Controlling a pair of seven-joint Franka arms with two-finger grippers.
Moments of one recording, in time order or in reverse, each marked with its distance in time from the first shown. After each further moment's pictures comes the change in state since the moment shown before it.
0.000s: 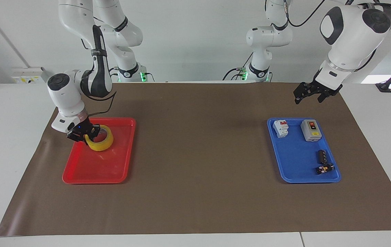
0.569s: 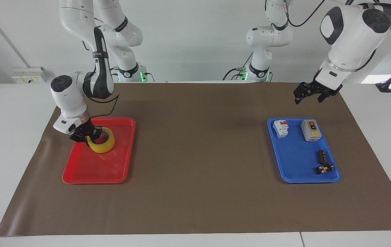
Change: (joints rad) left arm 0.000 0.000 0.000 0.000 0.000 0.000 0.000; right arm 0.000 0.024 0.004 -0.012 0.003 0.047 0.076
